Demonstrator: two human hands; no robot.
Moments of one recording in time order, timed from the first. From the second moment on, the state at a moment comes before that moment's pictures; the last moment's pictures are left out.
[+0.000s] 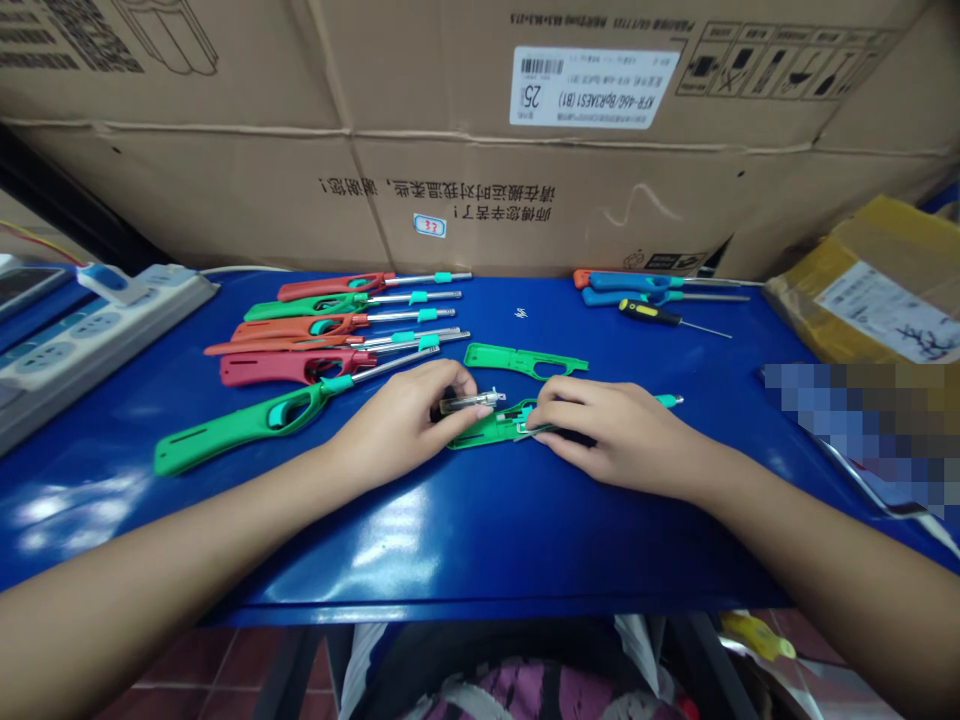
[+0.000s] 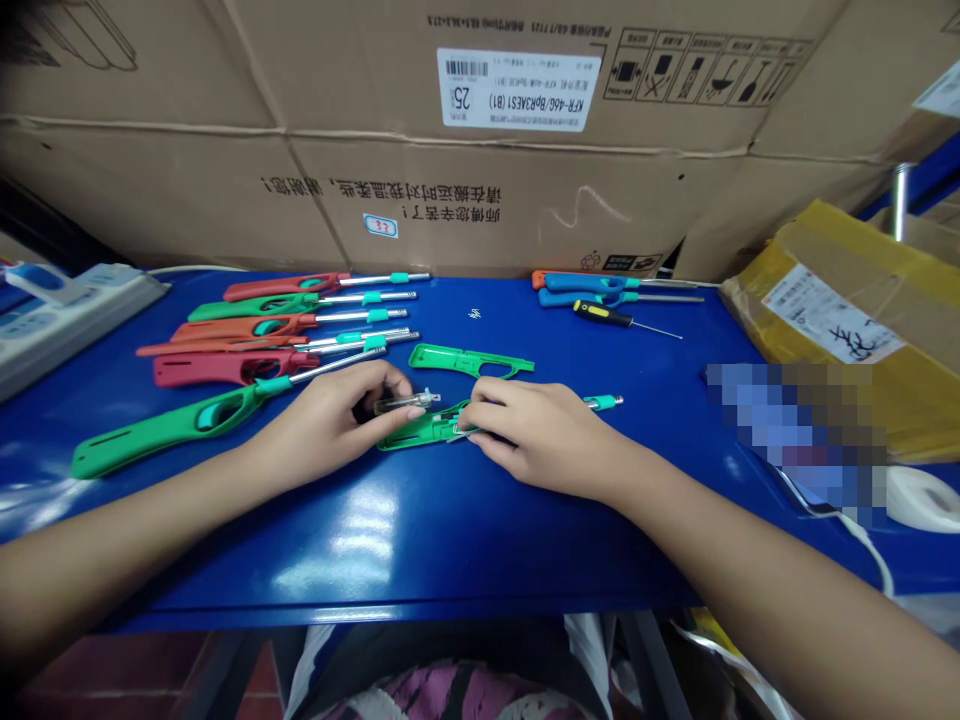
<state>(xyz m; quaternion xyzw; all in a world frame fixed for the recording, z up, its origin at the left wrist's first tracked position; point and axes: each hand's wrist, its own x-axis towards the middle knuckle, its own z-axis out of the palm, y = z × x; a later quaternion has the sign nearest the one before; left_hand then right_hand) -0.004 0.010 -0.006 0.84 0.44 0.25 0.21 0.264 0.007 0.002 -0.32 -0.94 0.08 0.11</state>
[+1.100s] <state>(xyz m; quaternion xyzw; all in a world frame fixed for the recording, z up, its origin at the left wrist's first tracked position) 0.000 -0.011 -0.003 0.90 0.34 0.18 0.21 0.253 0.001 -0.002 -0.38 -0.80 0.36 0.28</state>
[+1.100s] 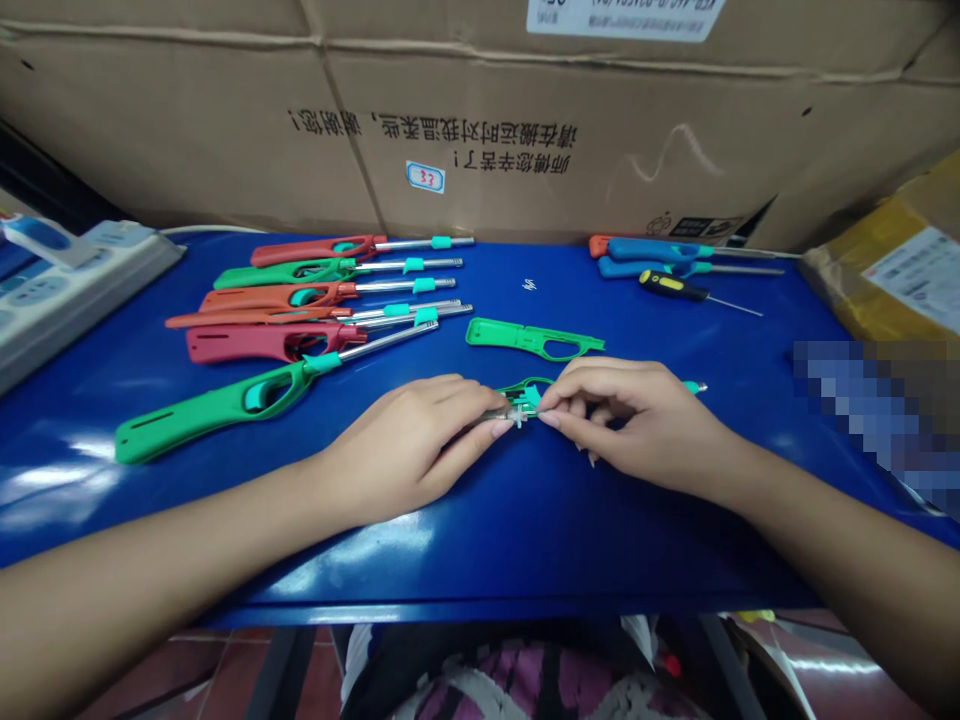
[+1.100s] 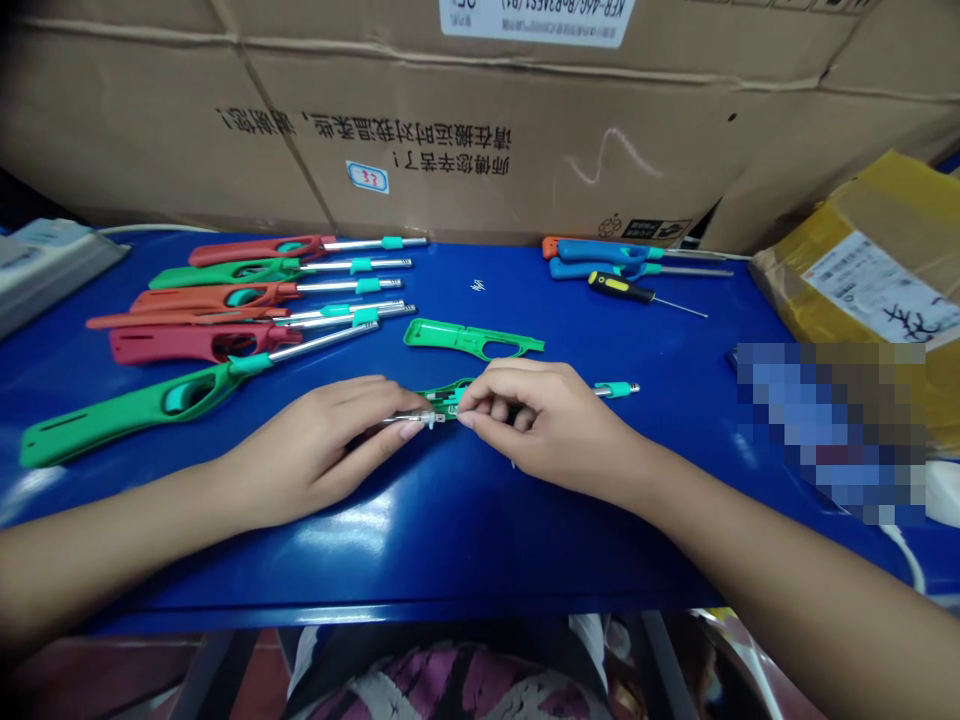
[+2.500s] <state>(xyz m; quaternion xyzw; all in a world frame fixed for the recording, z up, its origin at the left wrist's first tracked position) 0.003 -0.010 -0.003 0.91 0.32 0.18 0.17 0.253 0.003 -0.005 -0.33 -0.85 0.31 0.27</state>
